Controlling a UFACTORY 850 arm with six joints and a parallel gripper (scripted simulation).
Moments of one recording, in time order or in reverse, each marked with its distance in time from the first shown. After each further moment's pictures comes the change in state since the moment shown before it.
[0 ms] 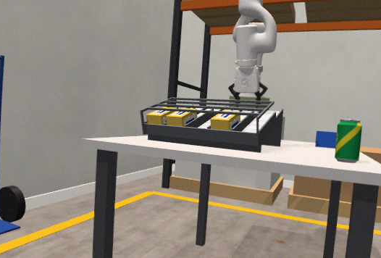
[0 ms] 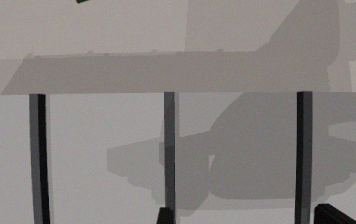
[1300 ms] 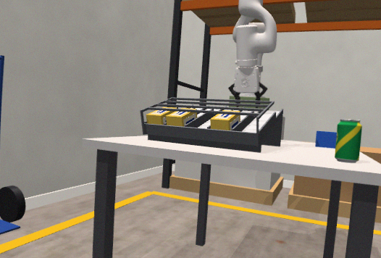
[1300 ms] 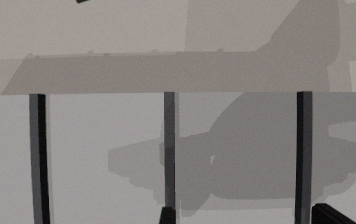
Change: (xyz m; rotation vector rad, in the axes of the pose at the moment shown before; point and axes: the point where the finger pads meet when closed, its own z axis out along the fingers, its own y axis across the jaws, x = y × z) arm 0.000 0.000 0.000 0.000 0.000 0.000
